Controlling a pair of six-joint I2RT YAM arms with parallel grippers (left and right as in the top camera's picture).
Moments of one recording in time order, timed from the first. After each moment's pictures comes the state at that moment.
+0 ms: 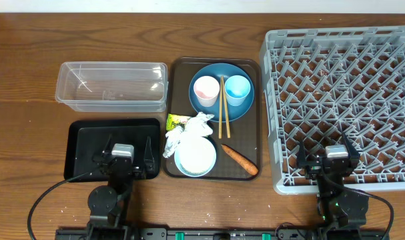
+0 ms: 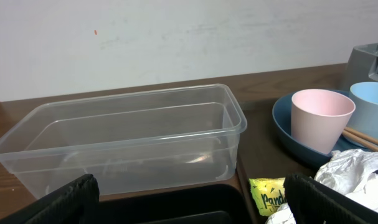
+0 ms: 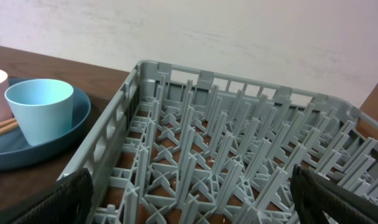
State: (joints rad) left arm -0.09 0.01 0.02 -0.11 0.01 0.07; right arm 0.06 0.01 0.01 -0.07 0.02 -0.17
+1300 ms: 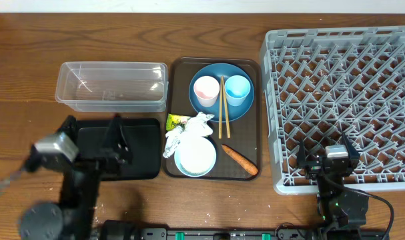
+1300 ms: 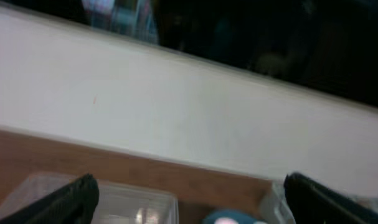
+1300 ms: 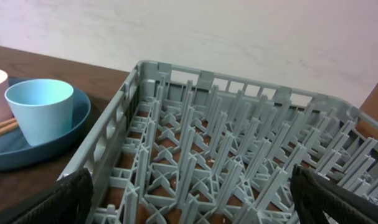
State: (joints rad) left arm -0.09 0.41 0.89 -0.47 0.00 -0.32; right arm 0.06 0.01 0.01 -0.07 0.02 -0.17
